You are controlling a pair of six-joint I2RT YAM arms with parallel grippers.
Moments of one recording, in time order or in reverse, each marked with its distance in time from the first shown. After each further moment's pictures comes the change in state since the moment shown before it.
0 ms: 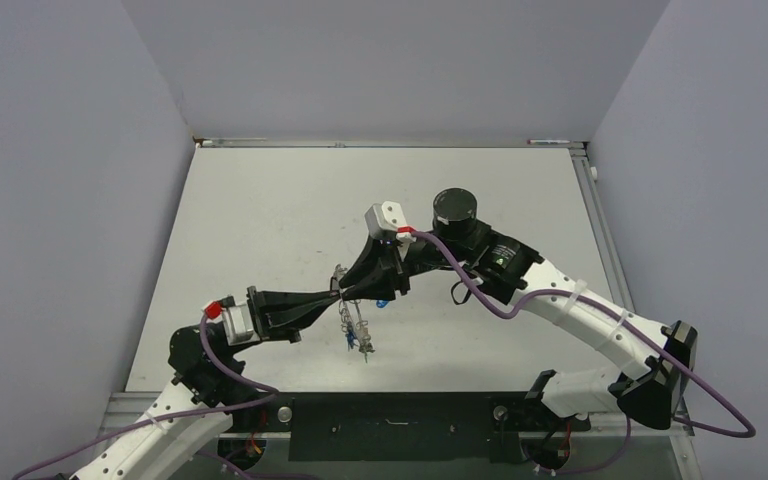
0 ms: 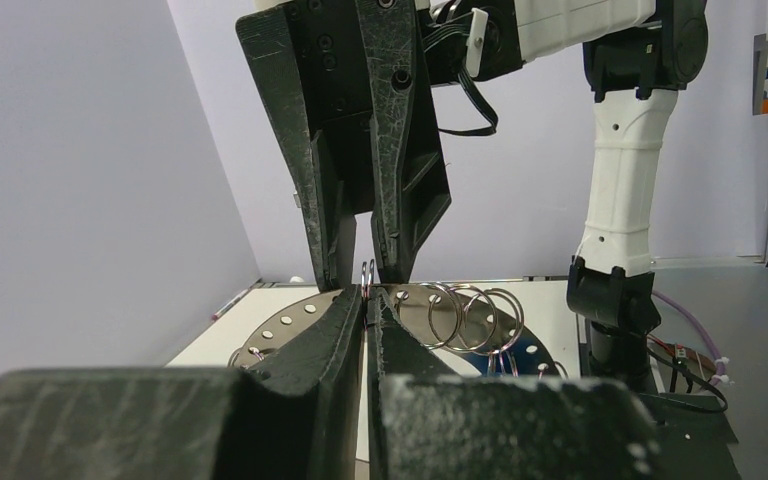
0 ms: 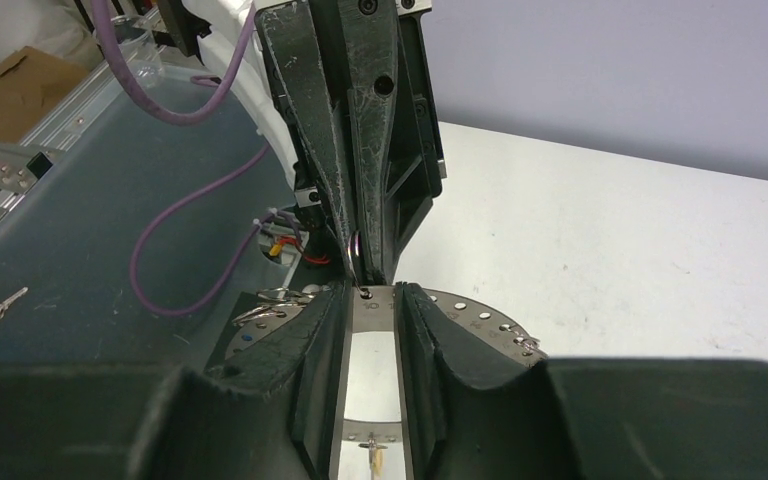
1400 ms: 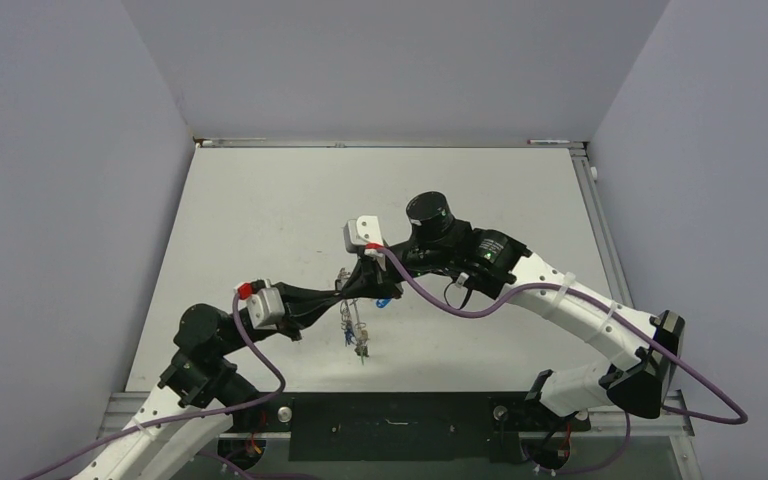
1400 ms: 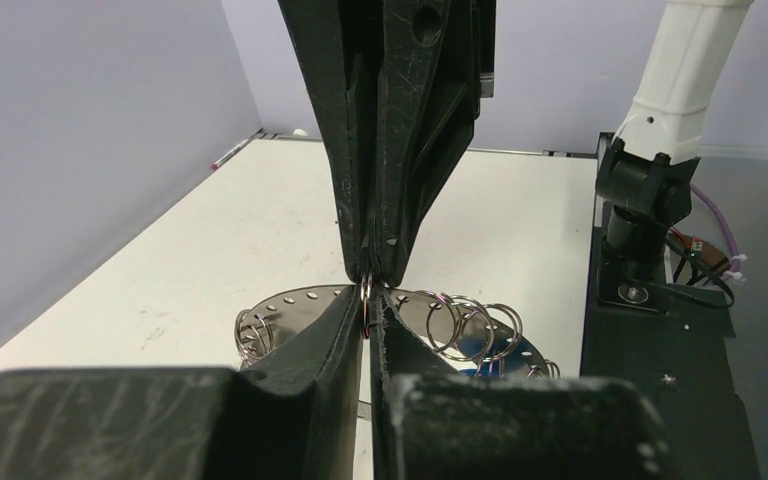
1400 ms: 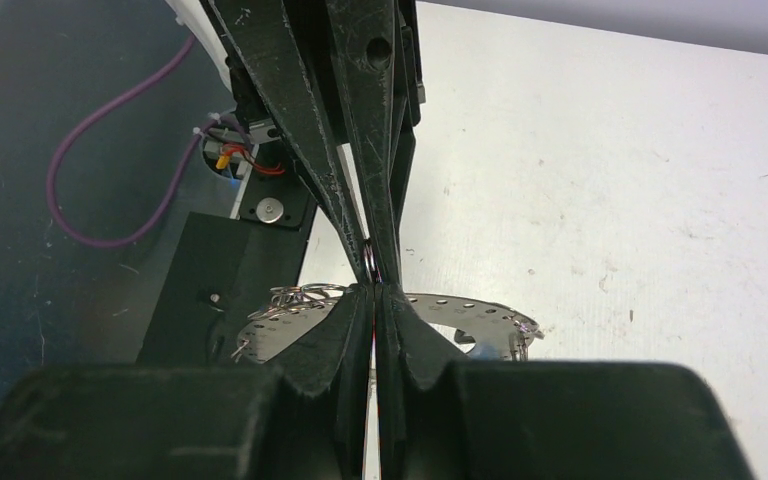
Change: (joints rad) left arm 0.012 -0.010 0.120 -0.503 -0.027 0.151; right arm 0.050 0.077 0.112 -0.326 0.185 -0.213
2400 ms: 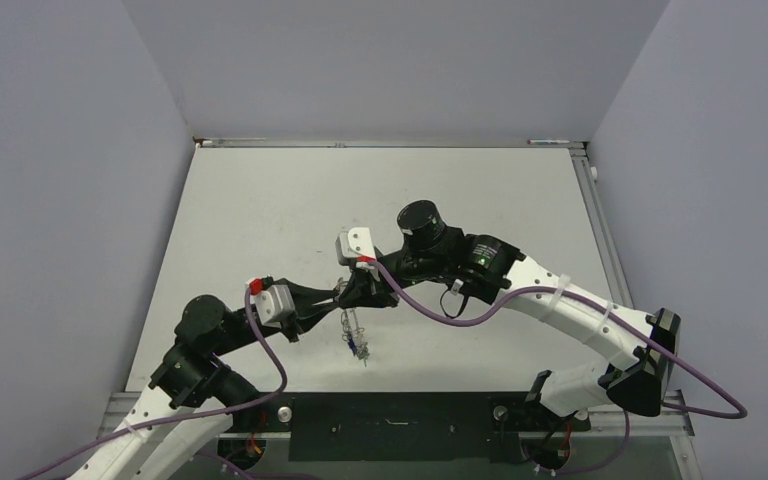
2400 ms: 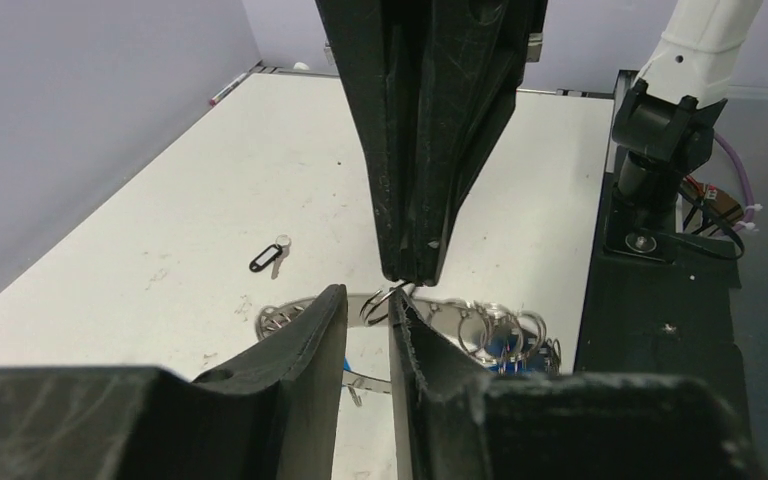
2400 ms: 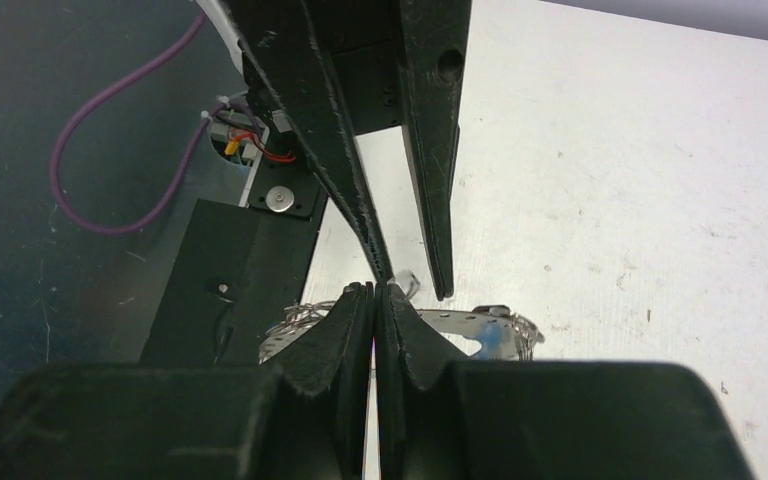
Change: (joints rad) left arm -0.006 0.016 0.090 -0.240 -0.037 0.087; right arm 0.040 0.010 0.000 -0.037 0.047 -0.026
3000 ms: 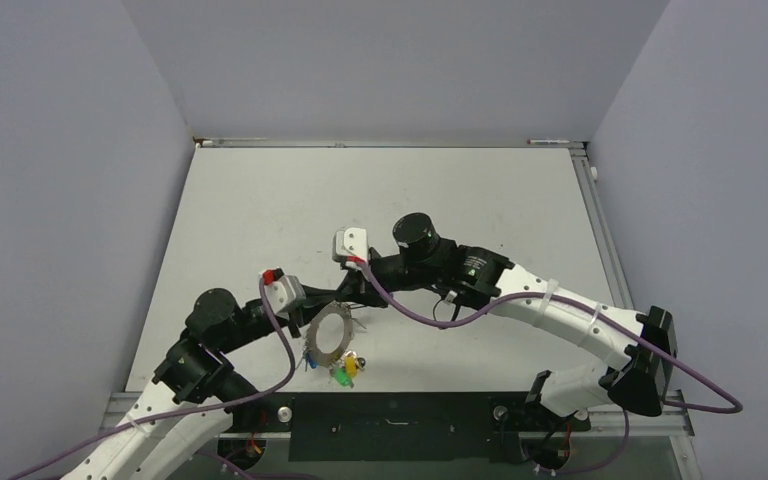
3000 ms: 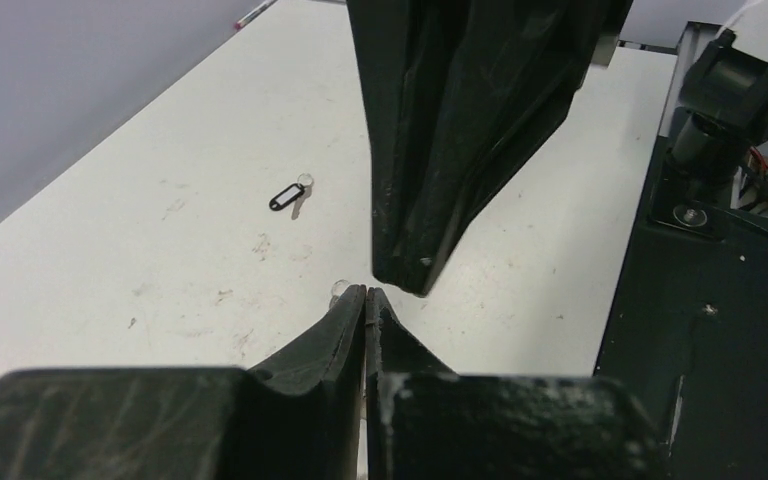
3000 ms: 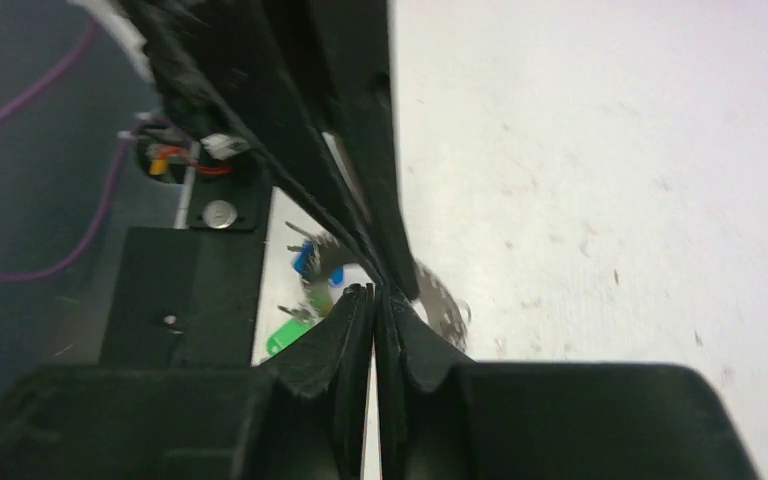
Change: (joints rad) left arm 0.000 0.037 0.013 -0.106 -0.076 0.041; right arm 0.025 0.006 -0.066 0.124 0.100 0.058
